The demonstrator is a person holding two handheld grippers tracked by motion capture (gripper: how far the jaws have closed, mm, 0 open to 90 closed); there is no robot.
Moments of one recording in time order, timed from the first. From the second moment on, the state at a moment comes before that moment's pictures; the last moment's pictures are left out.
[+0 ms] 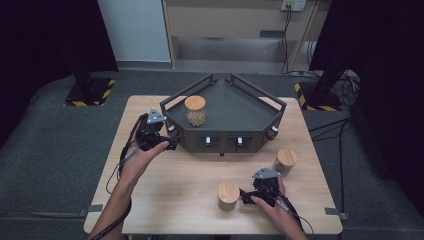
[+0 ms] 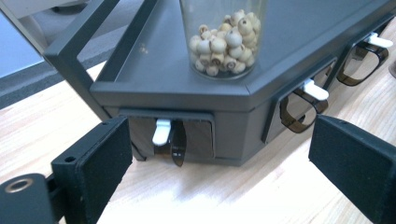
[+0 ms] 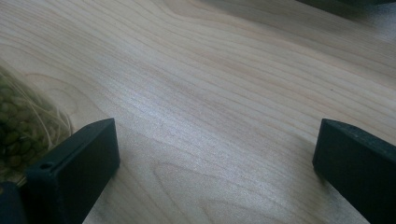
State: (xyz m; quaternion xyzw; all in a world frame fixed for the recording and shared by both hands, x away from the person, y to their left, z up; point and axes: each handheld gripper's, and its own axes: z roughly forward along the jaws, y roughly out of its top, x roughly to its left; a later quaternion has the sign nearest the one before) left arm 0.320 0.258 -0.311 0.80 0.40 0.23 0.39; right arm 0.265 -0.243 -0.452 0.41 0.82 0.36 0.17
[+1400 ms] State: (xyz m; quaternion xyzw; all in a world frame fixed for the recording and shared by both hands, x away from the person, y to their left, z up) left arm 0.262 0.247 -0.361 0.81 0.41 0.21 0.36; right arm 0.263 -0.242 -0.452 0.42 0.82 0.35 0.17
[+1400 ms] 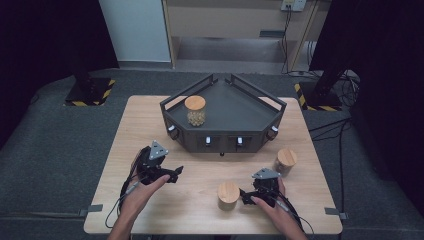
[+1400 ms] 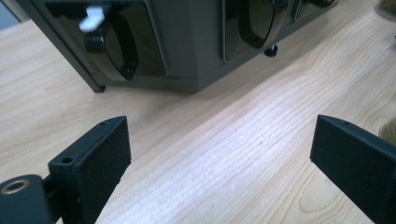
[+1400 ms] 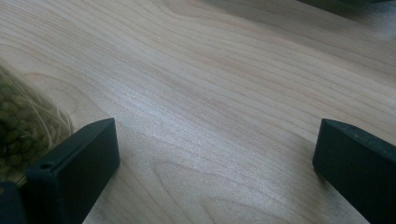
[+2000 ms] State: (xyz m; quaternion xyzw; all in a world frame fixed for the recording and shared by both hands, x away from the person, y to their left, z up) left arm 0.260 0.253 -0.392 0.81 0.43 0.20 0.35; right arm 0.263 -0.242 -0.452 0.42 0.82 0.35 0.17
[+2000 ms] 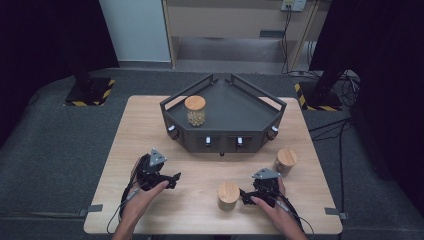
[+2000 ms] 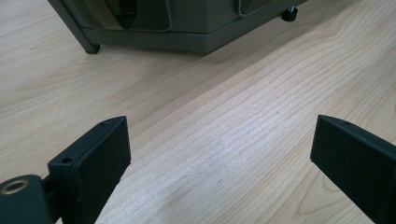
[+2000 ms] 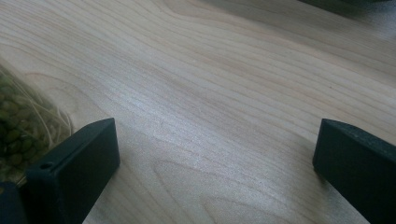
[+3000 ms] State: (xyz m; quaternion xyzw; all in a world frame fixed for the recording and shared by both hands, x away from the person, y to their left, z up) left arm 0.251 0.258 -0.431 0.80 0.46 0.20 0.33; right arm 0.262 -0.242 -0.452 0.42 0.82 0.35 0.17
